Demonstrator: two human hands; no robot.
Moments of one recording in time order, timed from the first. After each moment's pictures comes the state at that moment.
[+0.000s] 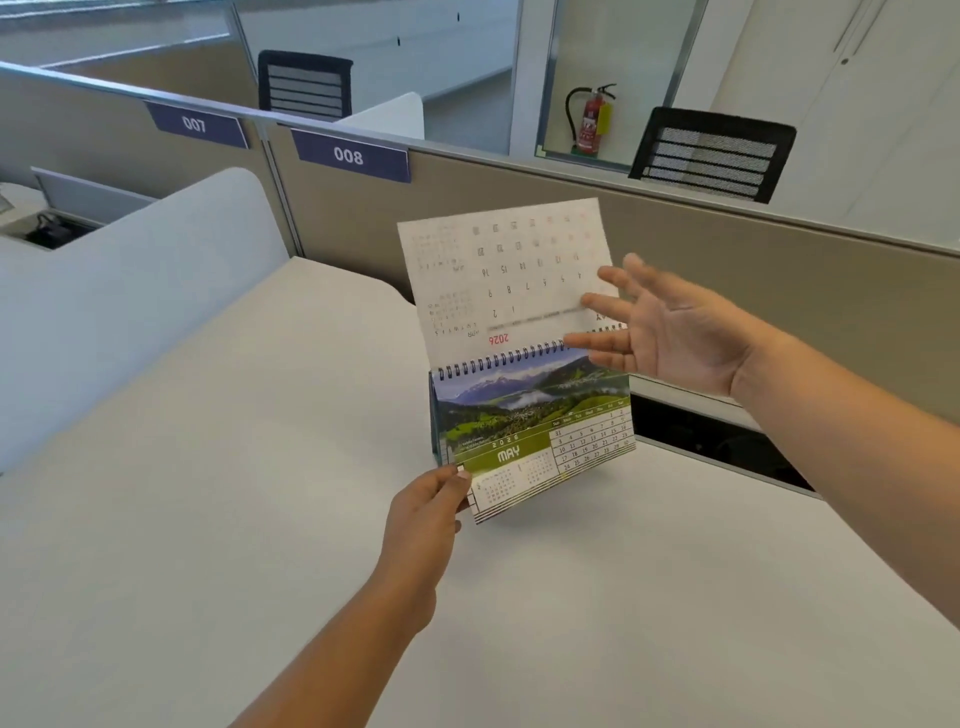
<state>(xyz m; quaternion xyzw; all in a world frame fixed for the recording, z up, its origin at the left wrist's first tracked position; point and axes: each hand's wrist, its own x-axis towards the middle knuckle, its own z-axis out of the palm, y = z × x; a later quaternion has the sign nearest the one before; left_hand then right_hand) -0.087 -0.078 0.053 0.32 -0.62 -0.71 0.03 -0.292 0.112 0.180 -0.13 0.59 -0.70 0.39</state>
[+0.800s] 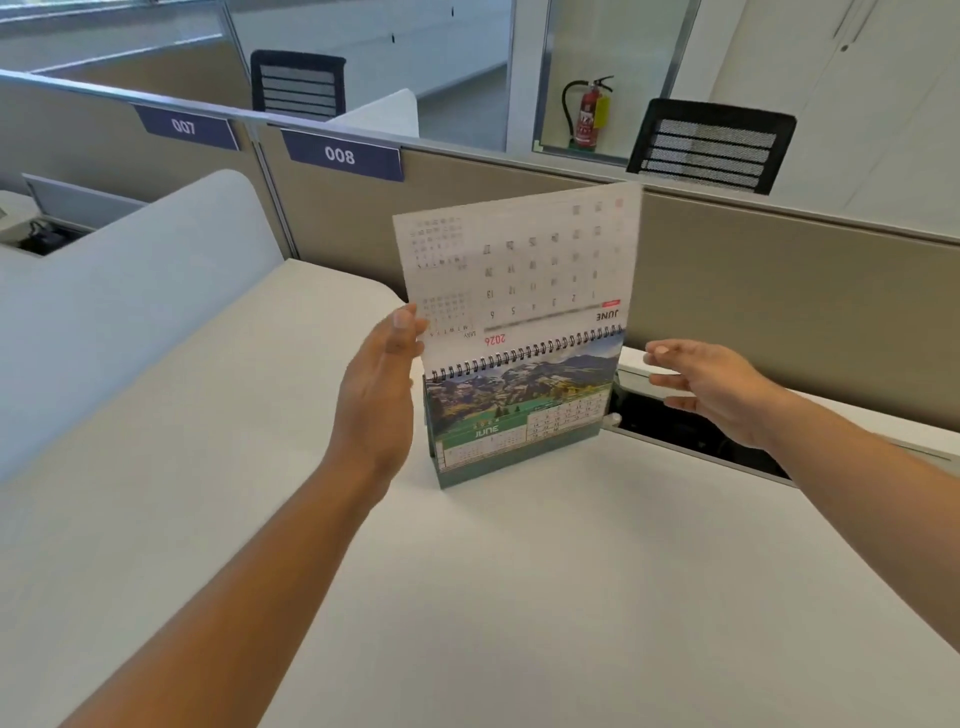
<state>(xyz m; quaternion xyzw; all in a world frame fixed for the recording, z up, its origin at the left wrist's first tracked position) -0.134 -0.119 0.148 0.15 -0.72 -0.64 0.21 -0.307 0.160 0.107 0.00 0.81 -0.56 0.18</state>
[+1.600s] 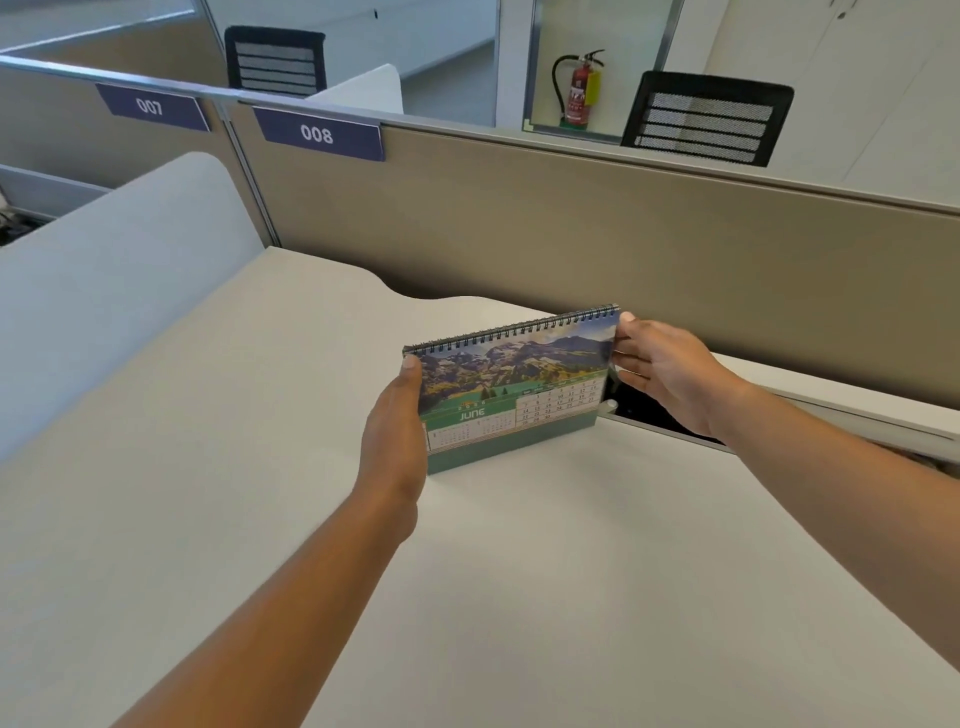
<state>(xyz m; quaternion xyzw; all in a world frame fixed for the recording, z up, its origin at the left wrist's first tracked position) -0.151 -0.105 0.076 0.26 -0.65 -0.70 0.12 -0.300 0.122 0.098 -0.02 0.74 -0.64 0.19</state>
